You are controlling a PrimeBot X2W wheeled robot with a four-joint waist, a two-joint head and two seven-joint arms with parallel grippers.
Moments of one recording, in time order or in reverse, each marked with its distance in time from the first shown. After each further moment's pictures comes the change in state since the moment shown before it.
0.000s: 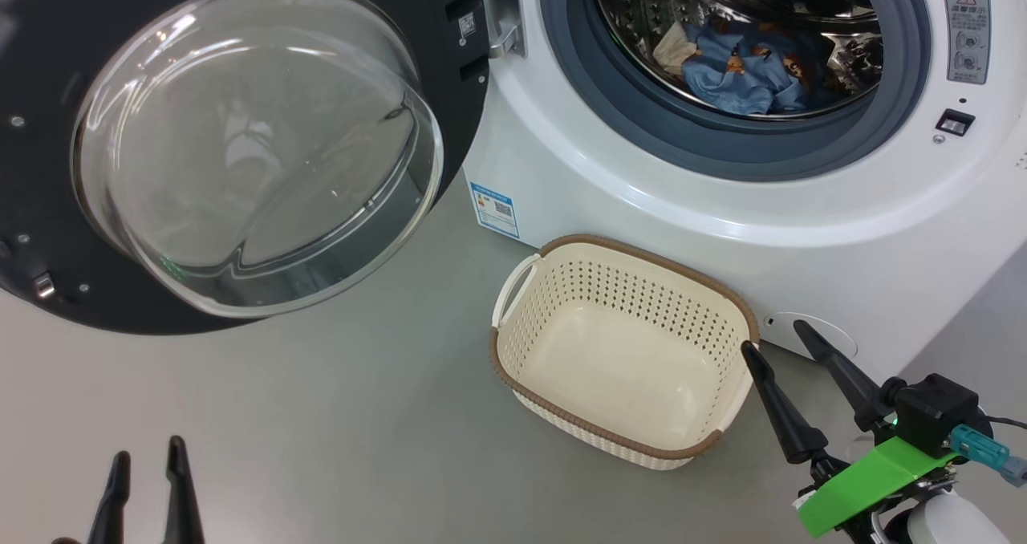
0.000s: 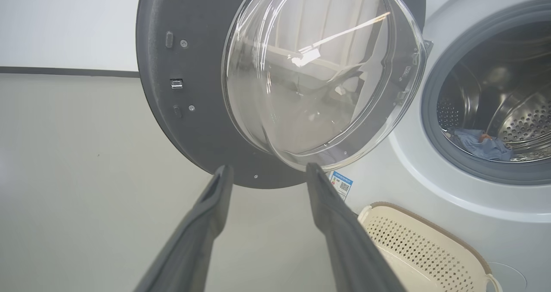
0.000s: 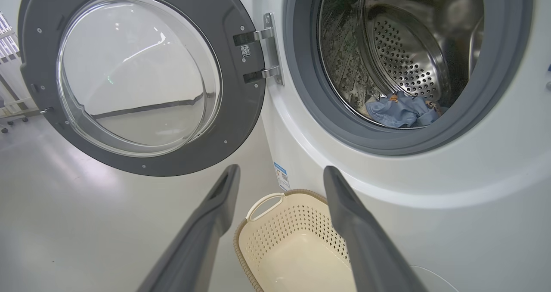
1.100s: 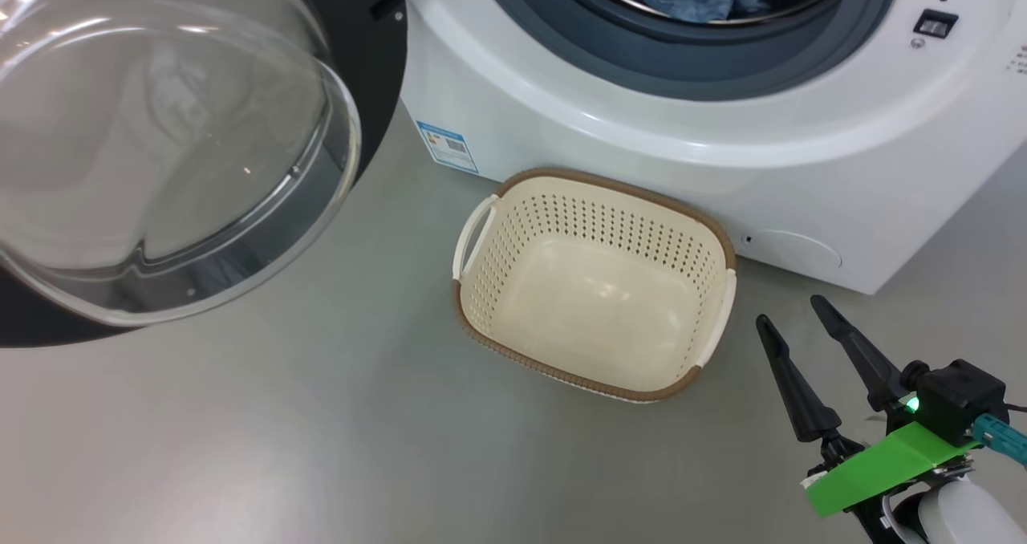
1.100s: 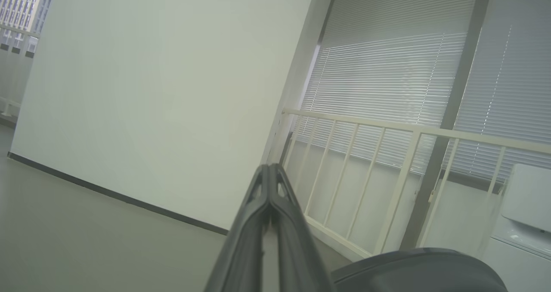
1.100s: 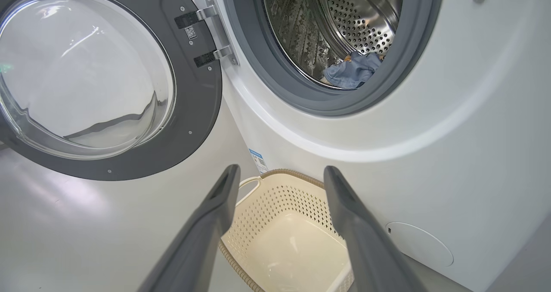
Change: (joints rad) left arm -0.767 0.446 0.338 0.357 -0.407 -0.080 -0.001; right arm -0.001 0.021 -0.057 -0.051 -0.011 0.000 0.000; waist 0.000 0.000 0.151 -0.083
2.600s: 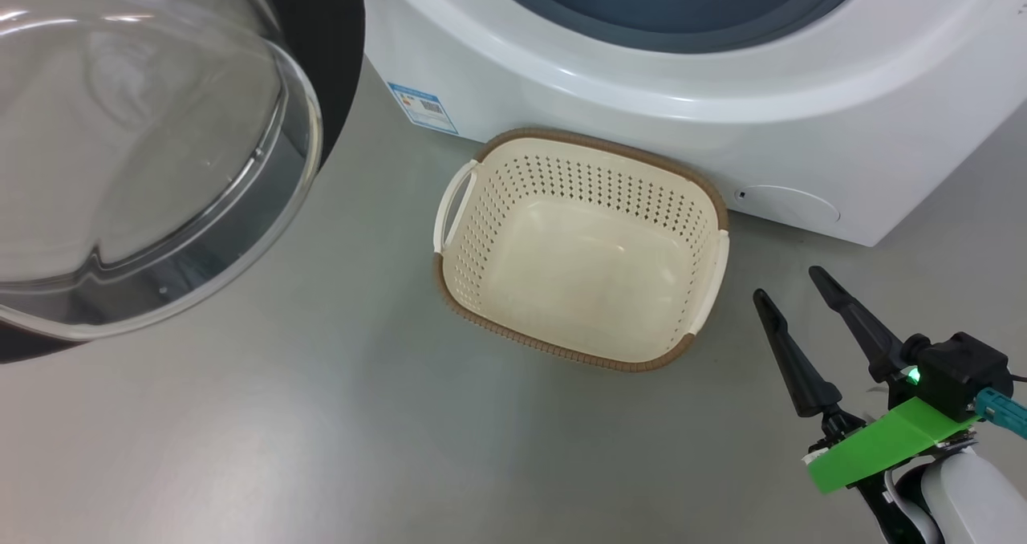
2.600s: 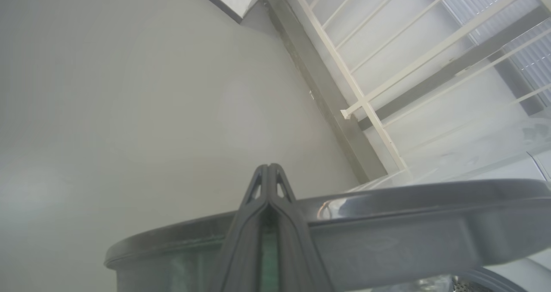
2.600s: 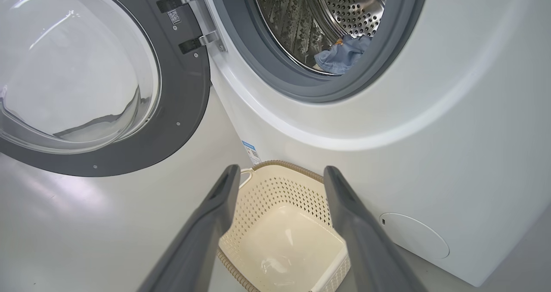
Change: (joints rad) left arm -0.246 0.242 -0.206 0.500 -0.476 0.001 0.799; right arm -0.059 -0.036 0.031 -0.003 0.000 0.000 0.000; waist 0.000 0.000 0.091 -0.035
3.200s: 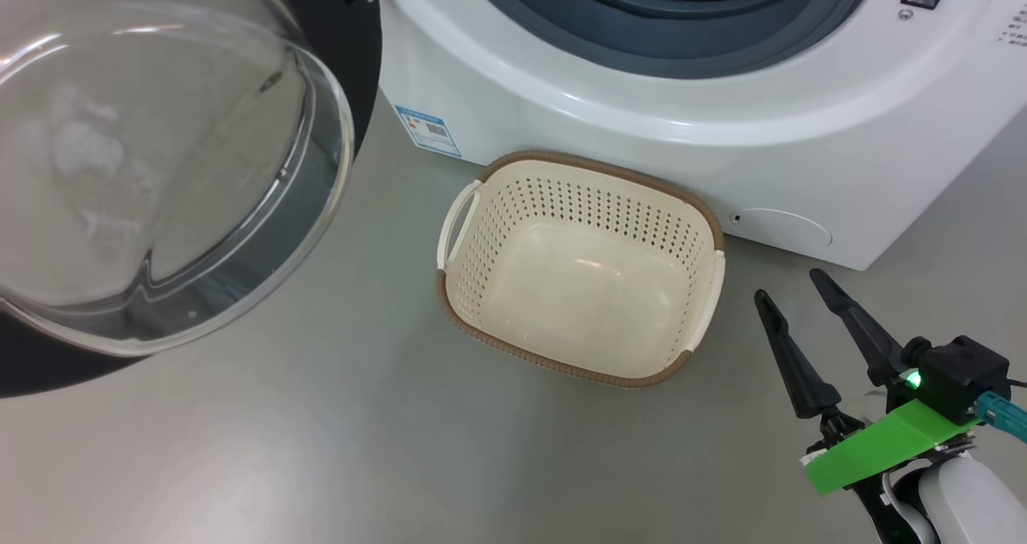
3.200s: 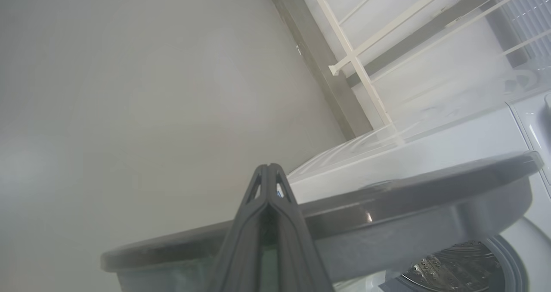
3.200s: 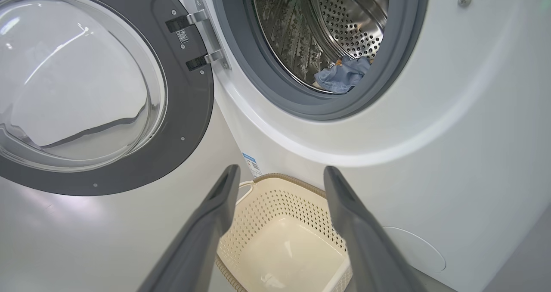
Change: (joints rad) left arm 0.071 0.015 -0.021 -0.106 -0.064 0.009 0.206; right arm 0.009 0.026 -0.018 0.002 0.000 0.000 0.000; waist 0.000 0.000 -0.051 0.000
